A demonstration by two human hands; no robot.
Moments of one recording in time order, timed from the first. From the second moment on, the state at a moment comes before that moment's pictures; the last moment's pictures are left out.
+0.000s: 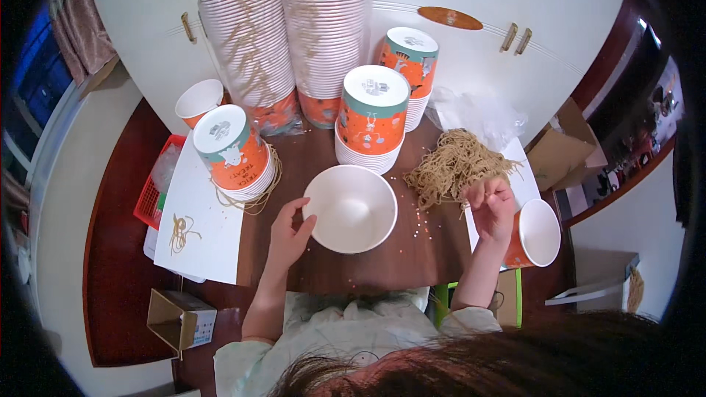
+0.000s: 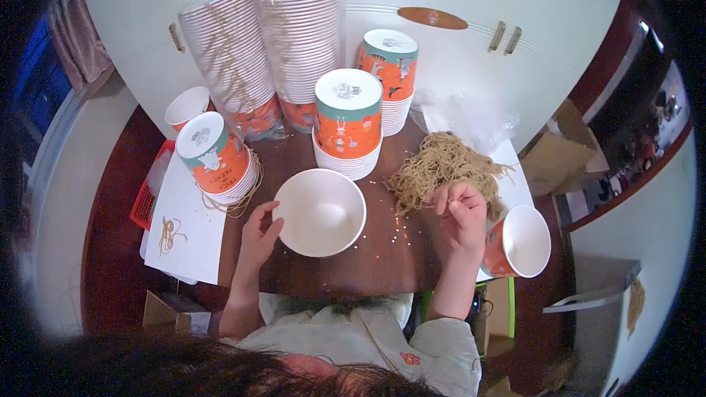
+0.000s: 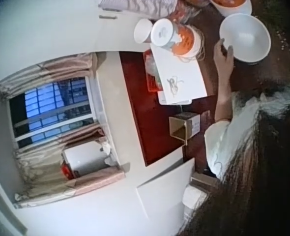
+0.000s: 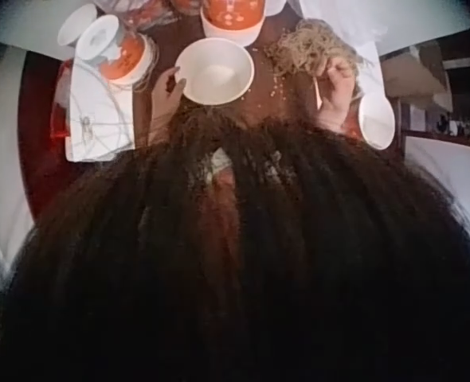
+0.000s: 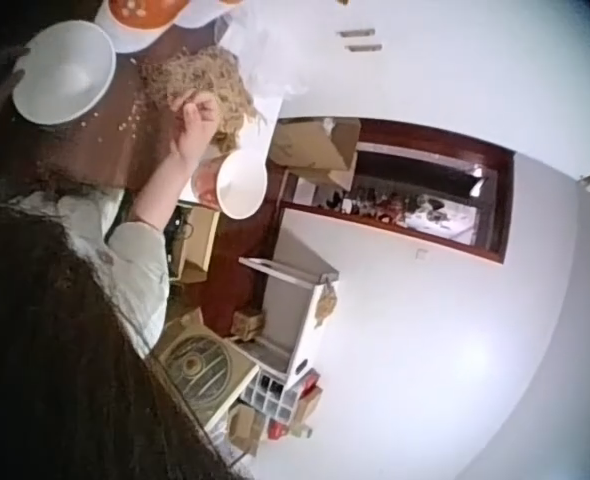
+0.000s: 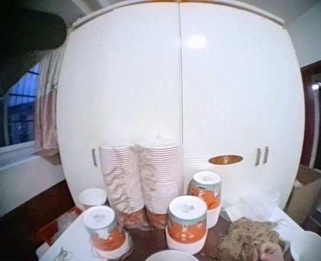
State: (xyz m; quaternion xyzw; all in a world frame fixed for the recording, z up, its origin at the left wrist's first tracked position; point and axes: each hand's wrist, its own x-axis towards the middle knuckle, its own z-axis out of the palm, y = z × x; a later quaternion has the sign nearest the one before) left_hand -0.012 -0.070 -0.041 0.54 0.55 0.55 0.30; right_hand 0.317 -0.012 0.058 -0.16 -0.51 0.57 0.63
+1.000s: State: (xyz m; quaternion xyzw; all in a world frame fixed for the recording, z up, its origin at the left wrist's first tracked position) left_hand 0.008 -0.080 -0.046 0.54 0.51 0.57 0.36; right_hand 0.151 0.037 0.013 -0.23 -0.90 0.36 0.13
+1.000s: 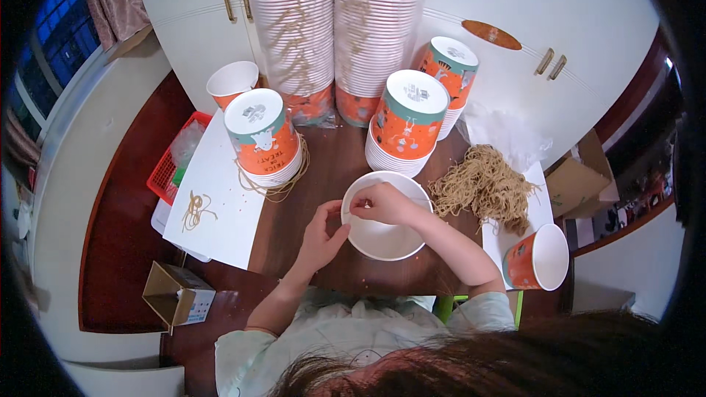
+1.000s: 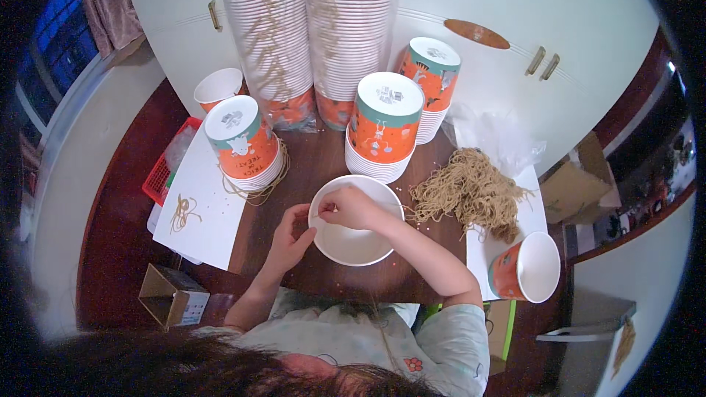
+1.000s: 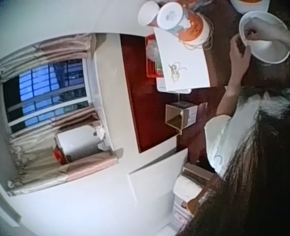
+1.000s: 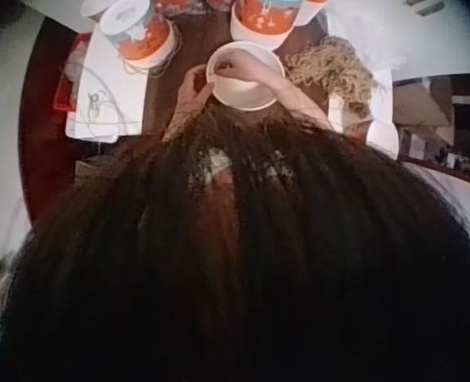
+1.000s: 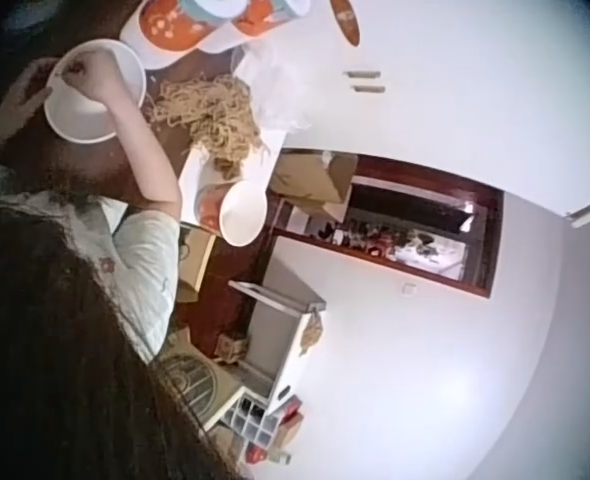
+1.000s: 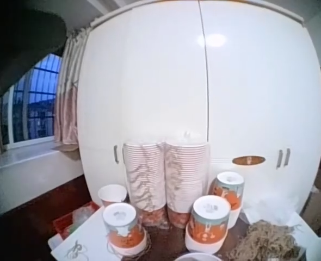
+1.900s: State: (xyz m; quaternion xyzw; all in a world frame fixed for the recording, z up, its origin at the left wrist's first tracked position) left_hand 0.009 -0.082 -0.045 0.56 0.51 0.56 0.33; right_hand 0.144 0.035 0.014 -0.26 -0.90 0.34 0.13
